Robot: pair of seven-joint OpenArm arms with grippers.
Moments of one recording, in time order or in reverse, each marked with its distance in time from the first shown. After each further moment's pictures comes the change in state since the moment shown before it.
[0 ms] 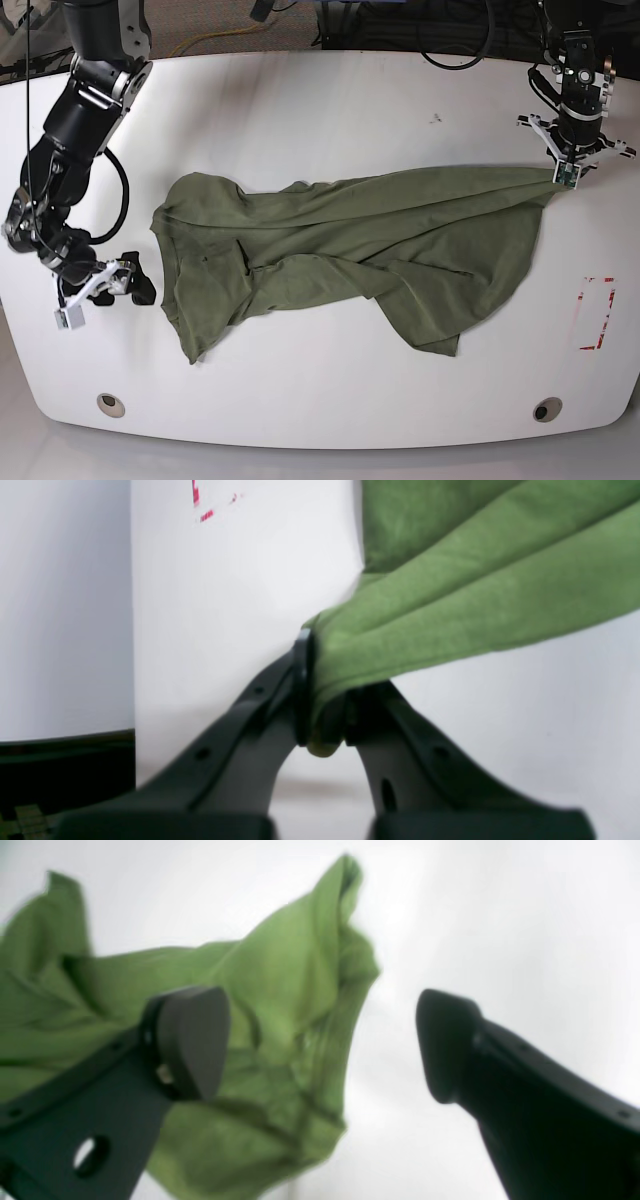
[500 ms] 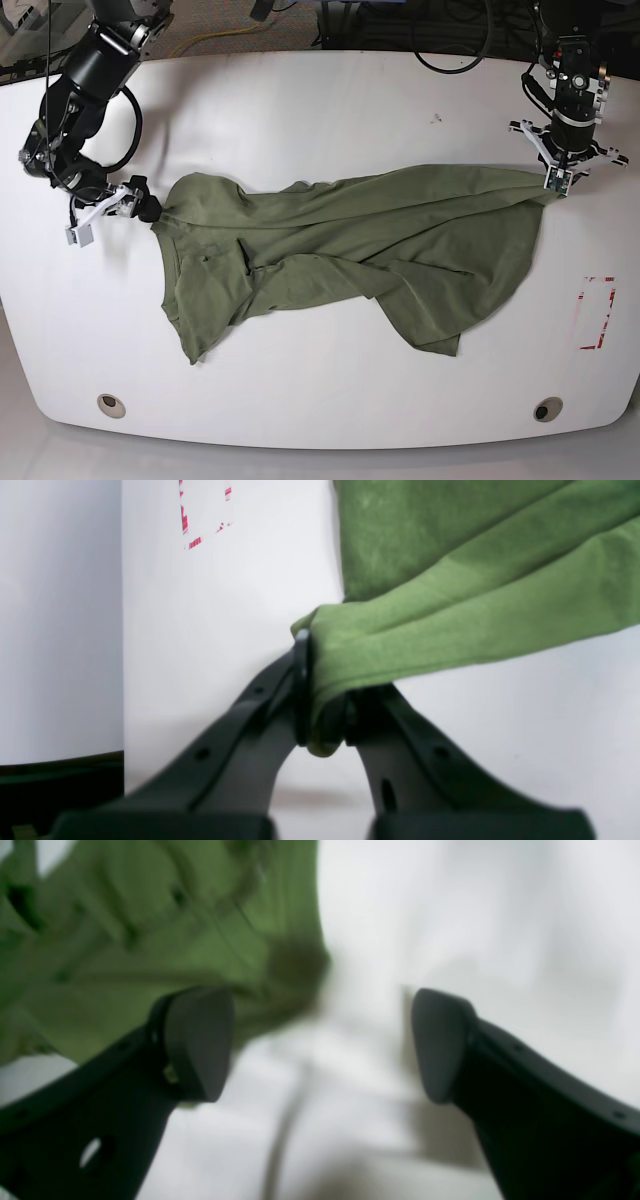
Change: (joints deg) left arm -0.6 0.1 1.9 0.0 0.0 0.0 -0.7; right arm -11.4 -4.2 7.6 0.0 -0.3 -0.4 -4.7
